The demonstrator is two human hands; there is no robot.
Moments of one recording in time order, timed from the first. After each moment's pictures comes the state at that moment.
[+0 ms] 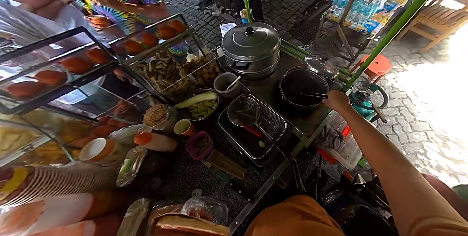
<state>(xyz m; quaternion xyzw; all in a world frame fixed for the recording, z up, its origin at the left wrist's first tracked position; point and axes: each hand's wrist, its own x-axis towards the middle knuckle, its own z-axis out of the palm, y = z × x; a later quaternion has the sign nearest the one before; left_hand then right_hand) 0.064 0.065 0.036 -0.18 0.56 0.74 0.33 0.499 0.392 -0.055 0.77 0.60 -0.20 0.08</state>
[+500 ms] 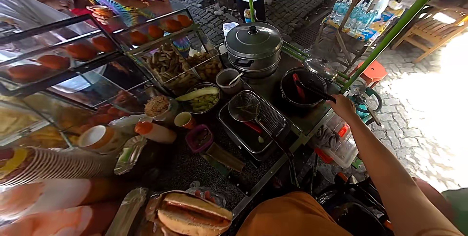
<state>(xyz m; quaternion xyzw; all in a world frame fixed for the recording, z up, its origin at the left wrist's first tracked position) 0.036 0.032 -0.037 0.00 0.32 0.79 0.52 0.519 0.346 -0.066 0.77 0.61 -0.17 -0.11</state>
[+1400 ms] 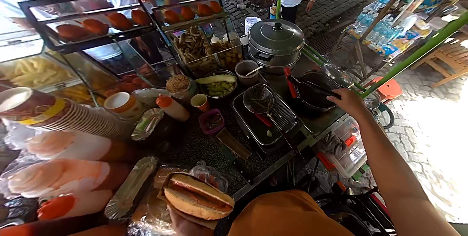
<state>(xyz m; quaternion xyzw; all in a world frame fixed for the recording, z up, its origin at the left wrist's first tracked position) 0.033 0.014 -0.043 -0.02 0.33 0.82 0.47 0.456 0.347 0.018 0.64 0.74 -0.18 -0.14</state>
